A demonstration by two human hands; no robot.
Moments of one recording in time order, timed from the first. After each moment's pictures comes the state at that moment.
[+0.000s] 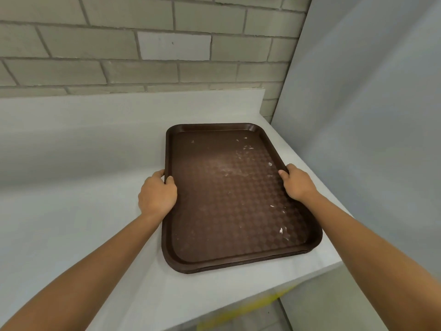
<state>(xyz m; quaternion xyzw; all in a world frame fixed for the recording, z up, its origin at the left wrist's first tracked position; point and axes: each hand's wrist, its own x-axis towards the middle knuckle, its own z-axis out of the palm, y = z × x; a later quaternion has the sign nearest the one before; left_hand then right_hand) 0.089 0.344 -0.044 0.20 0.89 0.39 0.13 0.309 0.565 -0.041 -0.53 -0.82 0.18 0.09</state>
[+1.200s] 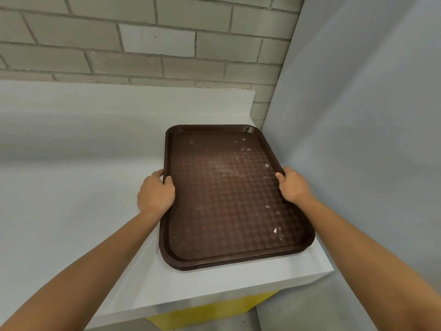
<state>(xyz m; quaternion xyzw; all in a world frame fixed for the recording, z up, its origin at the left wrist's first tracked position) 0.176 0.416 -0.057 0.15 0.90 0.39 0.11 0.369 0.657 -0.044 -0.49 -0.84 0.21 0.08</state>
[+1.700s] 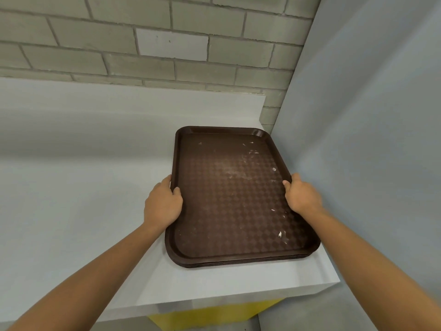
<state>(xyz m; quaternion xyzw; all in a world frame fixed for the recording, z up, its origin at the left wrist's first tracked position) 0.188 0.401 -0.065 0.21 0.90 0.36 0.12 0.375 0.652 -0.049 -0.49 -0.86 0.09 0.03</state>
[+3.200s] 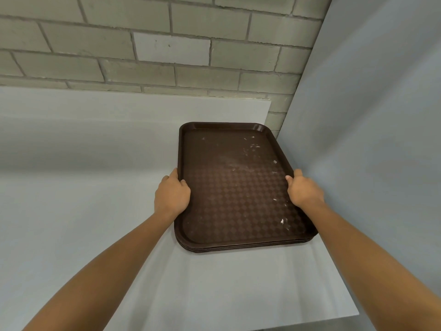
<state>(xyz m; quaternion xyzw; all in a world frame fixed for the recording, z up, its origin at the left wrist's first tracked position) 0.142 0.456 -0.064 0.21 0.90 0.36 0.11 0.329 0.693 -0.049 -0.50 -0.86 0.07 0.02</state>
